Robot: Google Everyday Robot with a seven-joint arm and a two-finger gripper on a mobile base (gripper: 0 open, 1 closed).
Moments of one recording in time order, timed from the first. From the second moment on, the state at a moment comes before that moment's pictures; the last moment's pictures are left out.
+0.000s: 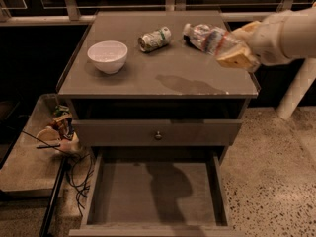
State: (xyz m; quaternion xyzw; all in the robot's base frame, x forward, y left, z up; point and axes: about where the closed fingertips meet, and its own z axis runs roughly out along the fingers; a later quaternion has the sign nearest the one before) arm 0.599 -0.197 0.966 -0.48 0.73 -0.03 0.49
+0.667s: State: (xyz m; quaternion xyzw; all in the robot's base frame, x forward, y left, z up) arm 0.681 -0.154 0.939 -0.46 0.76 -0.06 0.45
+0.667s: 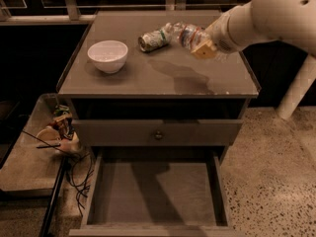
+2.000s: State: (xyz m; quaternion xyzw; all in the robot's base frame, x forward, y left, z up) arm 0.724 -0.127 0.879 -0.38 0.83 0.05 0.41
